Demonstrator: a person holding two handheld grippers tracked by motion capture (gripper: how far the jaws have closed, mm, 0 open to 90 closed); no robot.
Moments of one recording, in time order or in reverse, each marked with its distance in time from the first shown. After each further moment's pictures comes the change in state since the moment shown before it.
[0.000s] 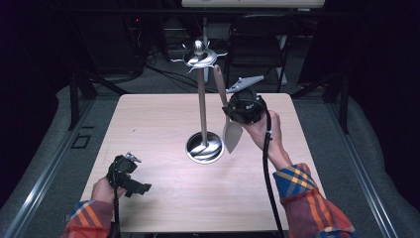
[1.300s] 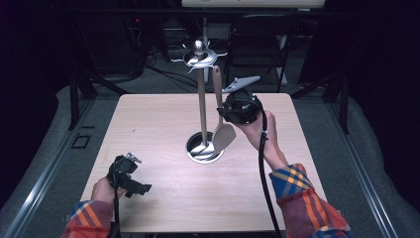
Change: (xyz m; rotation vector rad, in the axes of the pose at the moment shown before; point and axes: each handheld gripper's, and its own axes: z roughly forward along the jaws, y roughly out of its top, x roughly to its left) left arm -0.001 0.000 0.001 0.007 -0.003 0.005; right arm 0.005 0.004 0.006 -0.020 0.031 0.006
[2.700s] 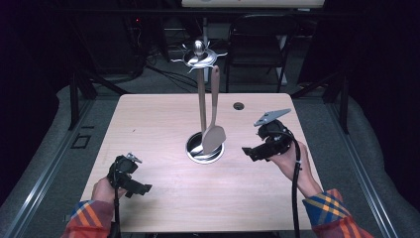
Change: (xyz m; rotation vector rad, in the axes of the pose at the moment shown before) left arm -0.001 0.000 0.001 0.005 -0.001 0.001; right arm -0.014 -0.101 -0.031 0.173 0.040 0.045
